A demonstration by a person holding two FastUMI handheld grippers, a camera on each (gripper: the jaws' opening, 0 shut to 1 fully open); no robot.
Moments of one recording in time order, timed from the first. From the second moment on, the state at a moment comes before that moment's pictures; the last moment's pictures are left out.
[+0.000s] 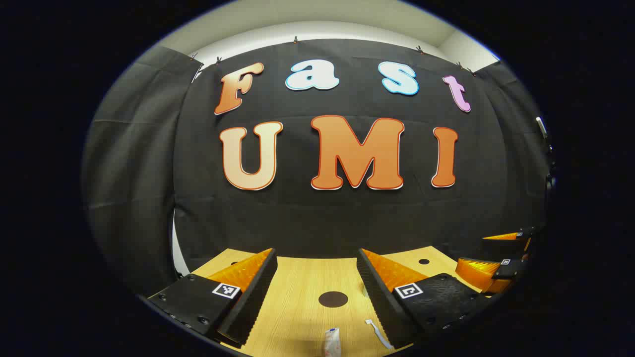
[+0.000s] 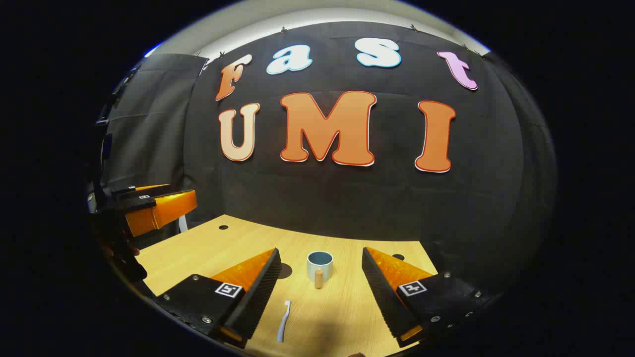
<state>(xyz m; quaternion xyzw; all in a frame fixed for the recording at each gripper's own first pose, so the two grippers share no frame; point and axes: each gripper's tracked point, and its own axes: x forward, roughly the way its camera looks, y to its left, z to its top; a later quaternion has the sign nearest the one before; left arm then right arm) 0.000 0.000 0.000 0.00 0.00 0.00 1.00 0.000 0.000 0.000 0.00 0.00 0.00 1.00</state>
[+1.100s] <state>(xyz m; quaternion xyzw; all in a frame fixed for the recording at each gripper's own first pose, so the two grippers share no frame) 0.004 0.004 -0.005 0.01 0.02 0.00 1.00 0.038 0.026 -0.094 0.01 0.20 0.04 0.98</state>
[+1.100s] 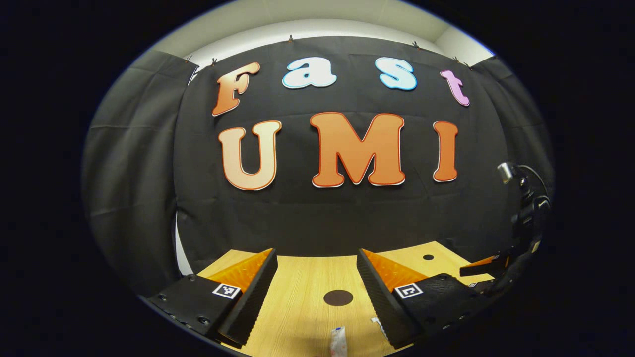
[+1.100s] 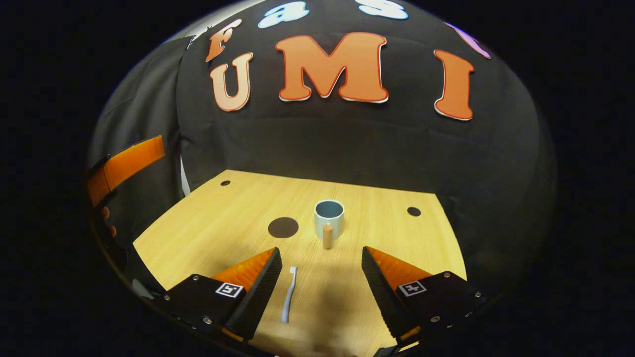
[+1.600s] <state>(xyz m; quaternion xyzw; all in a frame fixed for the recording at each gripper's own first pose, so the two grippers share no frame) -0.002 0.036 -0.041 0.01 0.07 0.03 1.00 0.042 0.070 -0.180 0.03 0.36 0.08 0.93</state>
